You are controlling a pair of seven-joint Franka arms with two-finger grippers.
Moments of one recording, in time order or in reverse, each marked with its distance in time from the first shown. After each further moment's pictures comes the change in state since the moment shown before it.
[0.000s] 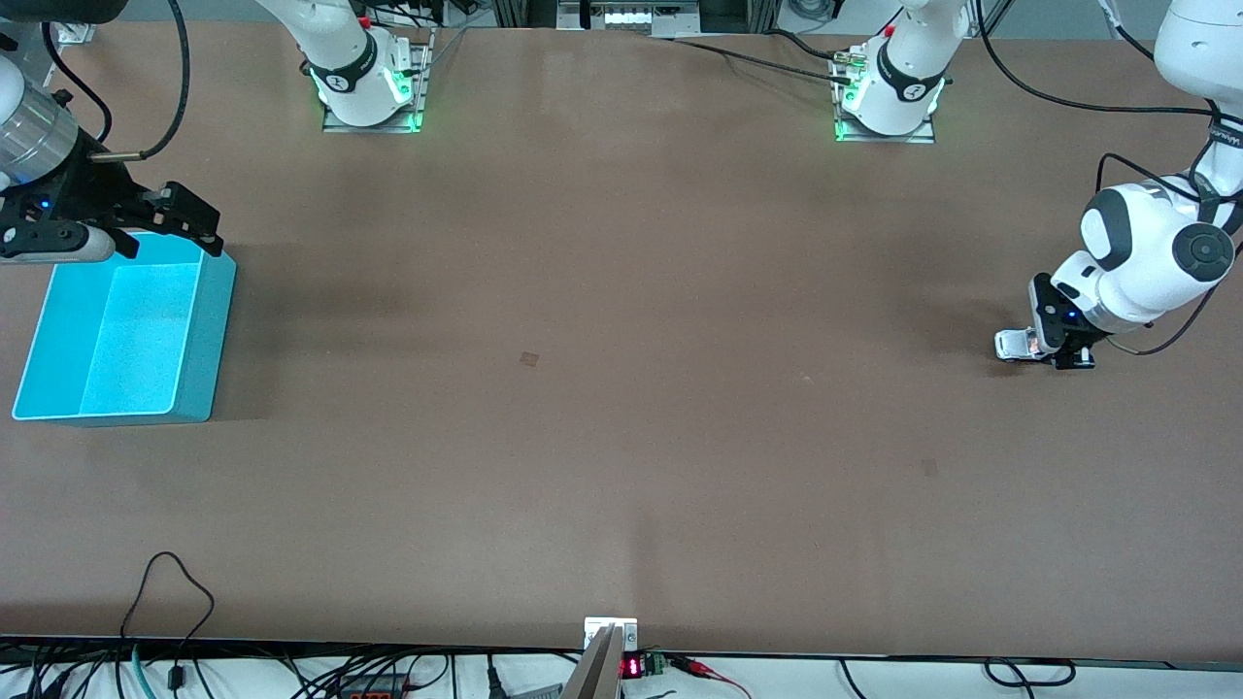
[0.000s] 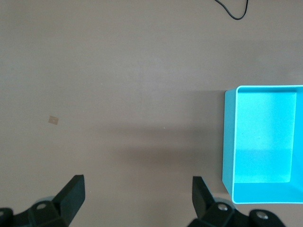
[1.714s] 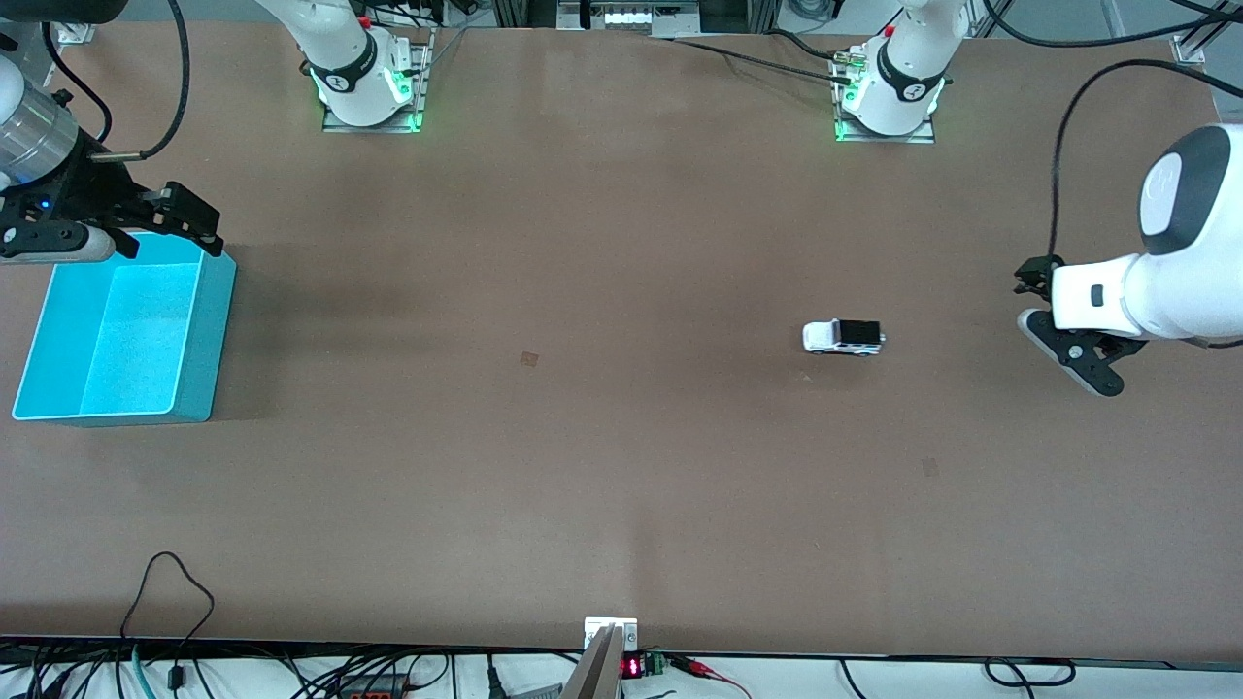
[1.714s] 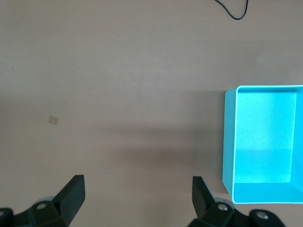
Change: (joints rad) left arm -0.009 -0.118 -0.476 0.650 -0.015 -1.117 -1.209; right arm 0.000 0.000 0.000 0.000 0.000 0.000 0.000
